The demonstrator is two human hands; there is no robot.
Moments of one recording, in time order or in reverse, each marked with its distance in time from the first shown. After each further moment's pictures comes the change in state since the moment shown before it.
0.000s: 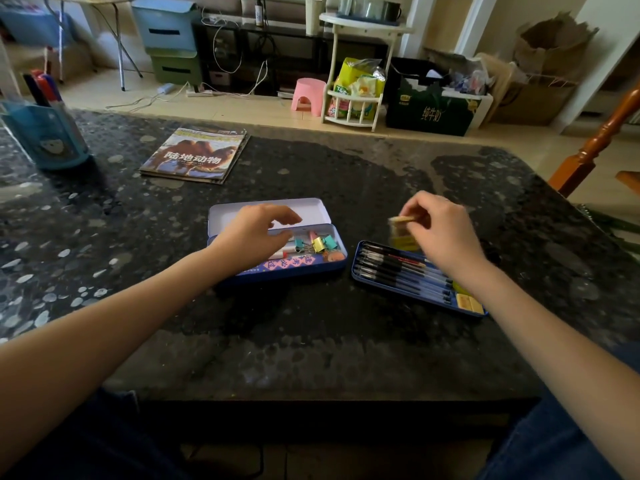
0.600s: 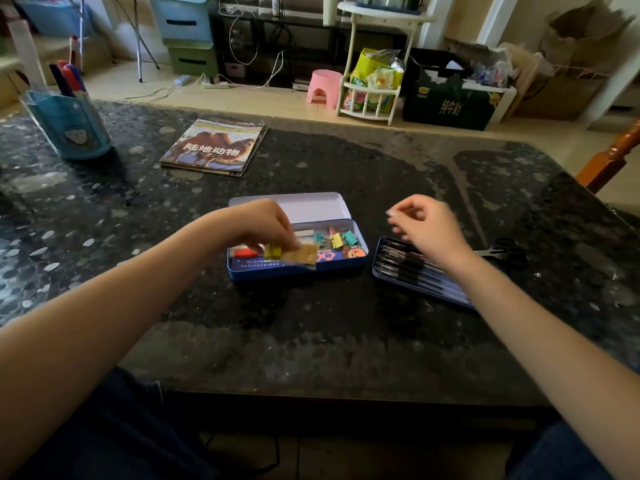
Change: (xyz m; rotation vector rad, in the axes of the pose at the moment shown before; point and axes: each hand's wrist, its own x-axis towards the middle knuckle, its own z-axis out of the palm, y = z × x) left_hand 0.013 0.006 -0.033 -0.078 -0.471 -0.536; right_hand 0.015 -0.027 0.041 0.466 -0.132 0.370
